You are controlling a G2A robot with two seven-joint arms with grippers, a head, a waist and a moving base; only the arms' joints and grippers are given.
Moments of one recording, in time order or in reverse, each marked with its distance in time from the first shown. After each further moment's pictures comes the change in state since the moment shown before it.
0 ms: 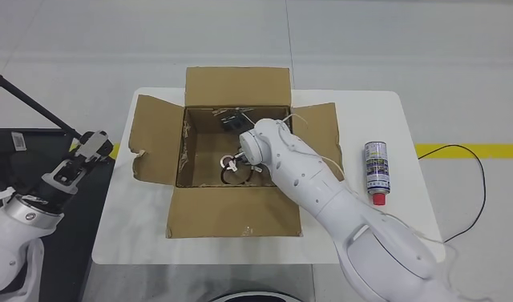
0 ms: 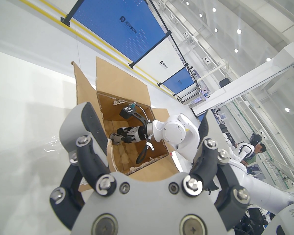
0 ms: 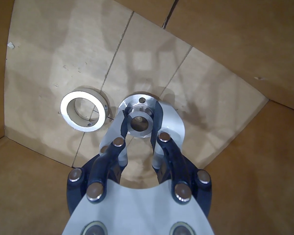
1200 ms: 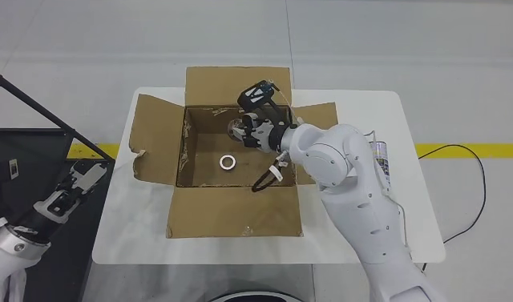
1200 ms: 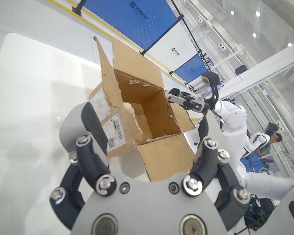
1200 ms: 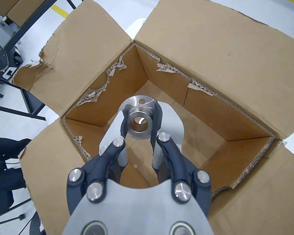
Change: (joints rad) left arm 0.198 -0.014 -0.108 -0.030 0.001 -0.141 -0.066; right arm -0.429 0.234 0.525 -0.957 -0.100 -0.310 0.026
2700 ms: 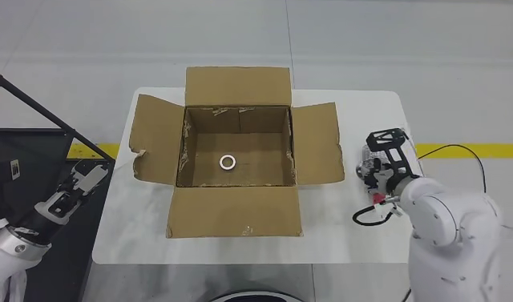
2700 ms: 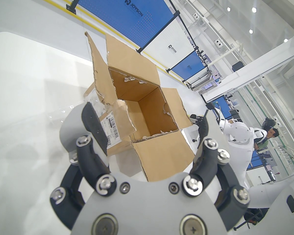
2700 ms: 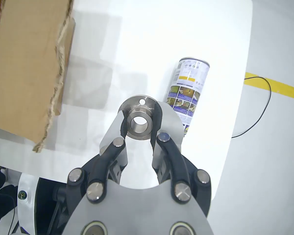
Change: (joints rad) left arm -0.001 0.000 -0.001 0.000 0.001 0.002 0.000; right arm -0.479 0.126 0.551 -0.460 -0.375 -0.019 0.387
